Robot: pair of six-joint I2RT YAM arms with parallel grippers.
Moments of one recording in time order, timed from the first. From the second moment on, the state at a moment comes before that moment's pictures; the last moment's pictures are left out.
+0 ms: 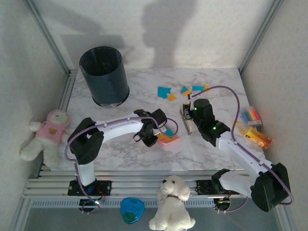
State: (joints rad) left arm -0.86 1.85 1.33 -0.94 0.00 0.02; right arm 0.50 1.12 0.79 -0.14 0.29 0.13
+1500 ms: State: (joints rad) left arm -0.85 1.89 1.37 -0.94 0.00 0.03; right arm 0.27 1.50 0.97 -0.05 -0.14 -0.25
